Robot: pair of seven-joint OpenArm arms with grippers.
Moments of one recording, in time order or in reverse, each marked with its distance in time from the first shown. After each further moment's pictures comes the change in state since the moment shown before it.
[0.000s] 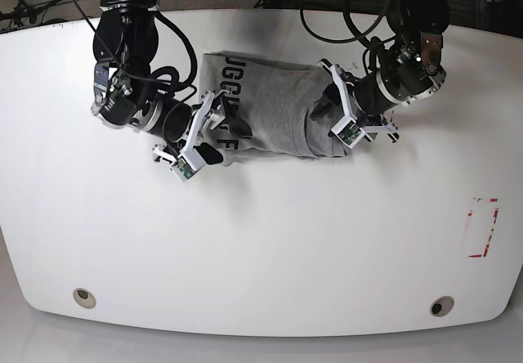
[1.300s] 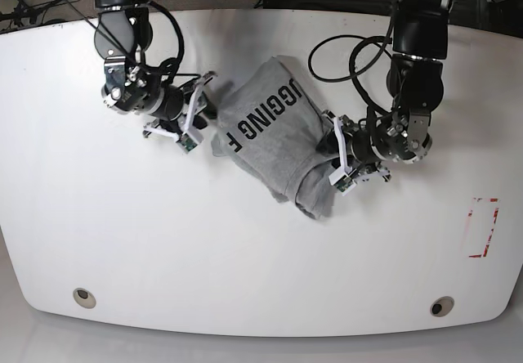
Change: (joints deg) left arm -22.7 -4.2 6.0 -33.4 3.3 0.0 -3.4; right arm -4.8 3.7 -5.6 -11.6 -20.1 0.0 12.1
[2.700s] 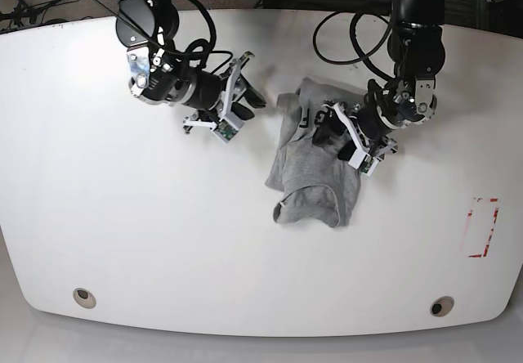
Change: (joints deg) left arm 12.0 -0.2 -5.2 0.2 -5.1 7.9 -15.1; right arm -1.5 -3.0 -5.7 7.8 5.5 0.1 -1.3
